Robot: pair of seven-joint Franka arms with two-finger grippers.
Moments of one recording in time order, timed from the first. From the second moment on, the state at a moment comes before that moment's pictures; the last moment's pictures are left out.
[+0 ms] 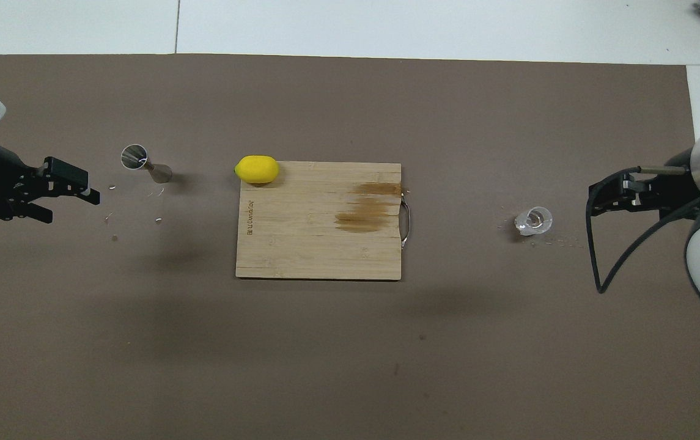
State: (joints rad) left arm 0.10 0.19 0.00 -1.67 -0.30 1.62 -0.10; right arm -0.02 0.00 0.09 -1.63 -0.03 1.56 0.20
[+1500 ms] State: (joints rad) left arm 0.19 0.28 0.13 -2.00 -1.21 1.89 -0.96; right arm -0.02 -0.01 0.09 -1.63 -0.03 1.55 0.20
